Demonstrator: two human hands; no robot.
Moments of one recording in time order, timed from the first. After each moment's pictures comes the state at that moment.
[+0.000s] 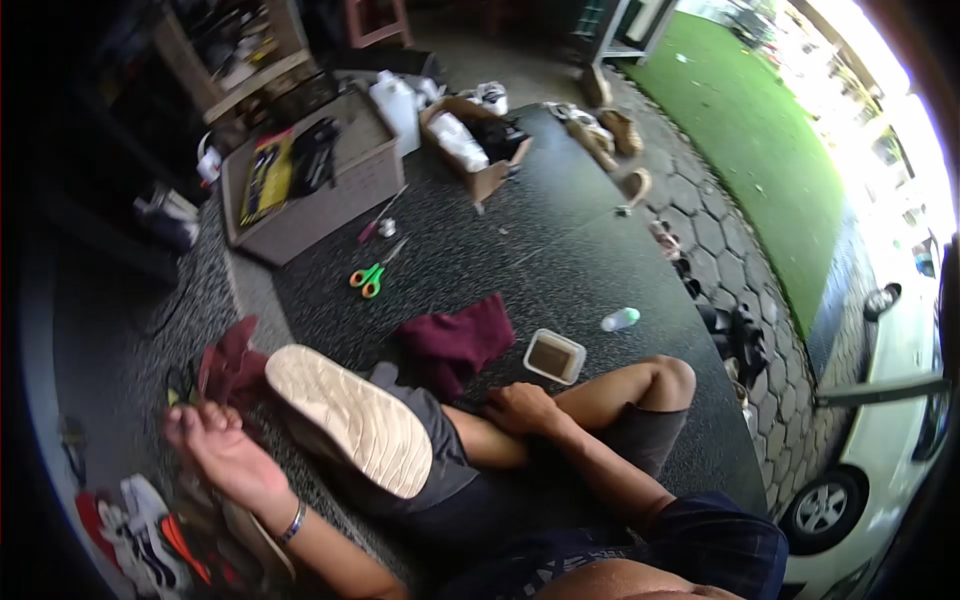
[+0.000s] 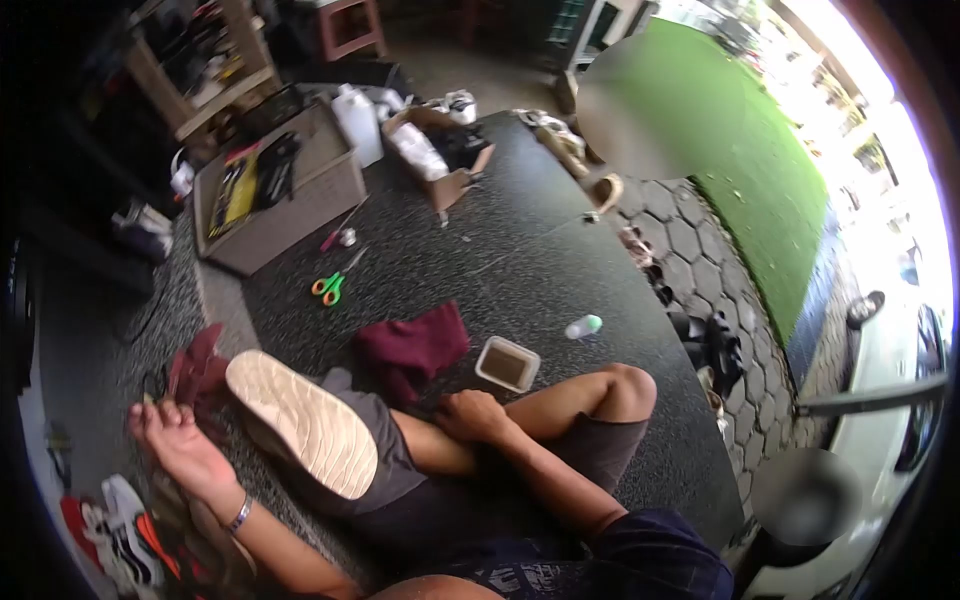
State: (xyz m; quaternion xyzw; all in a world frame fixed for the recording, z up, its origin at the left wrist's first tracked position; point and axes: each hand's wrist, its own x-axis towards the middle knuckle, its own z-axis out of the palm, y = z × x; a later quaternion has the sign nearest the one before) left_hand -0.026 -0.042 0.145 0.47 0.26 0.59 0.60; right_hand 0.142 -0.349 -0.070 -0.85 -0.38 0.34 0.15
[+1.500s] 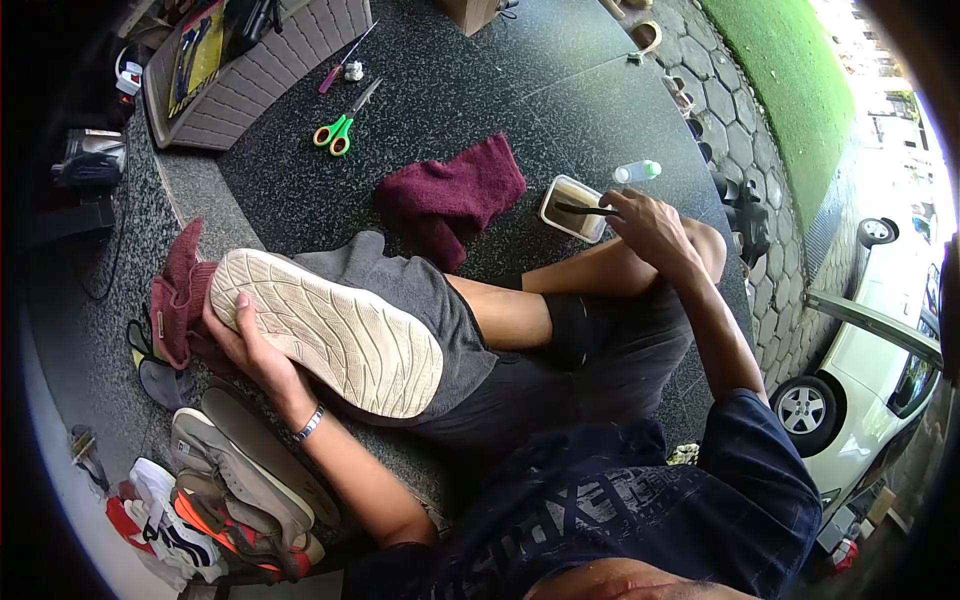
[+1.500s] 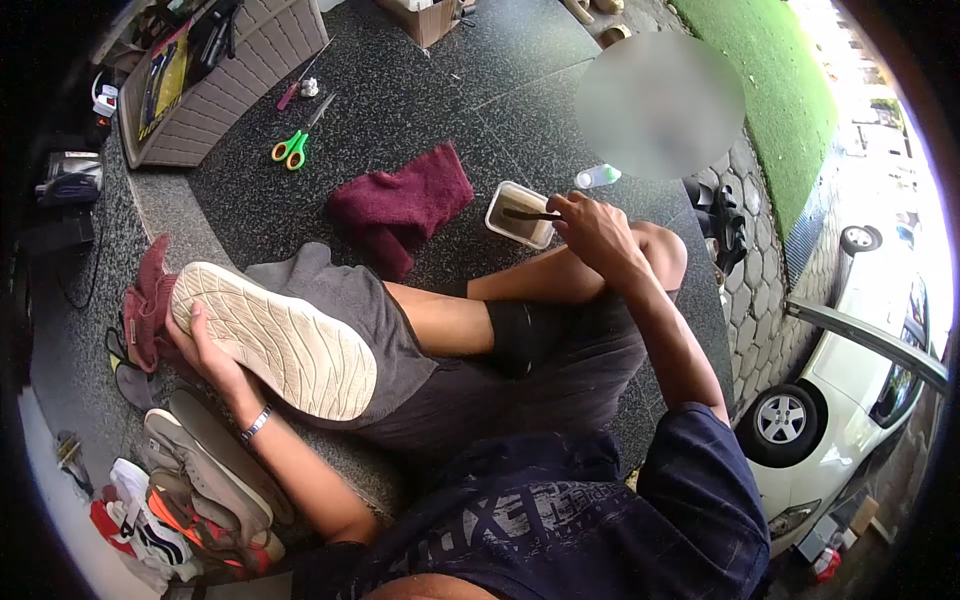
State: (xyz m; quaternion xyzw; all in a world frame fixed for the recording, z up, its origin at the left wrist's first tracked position) left_hand -0.033 -0.015 0.007 0.64 0.41 0.35 0.55; right_hand 0.226 -0.440 -0.005 -0.92 -0.32 0.21 0.02
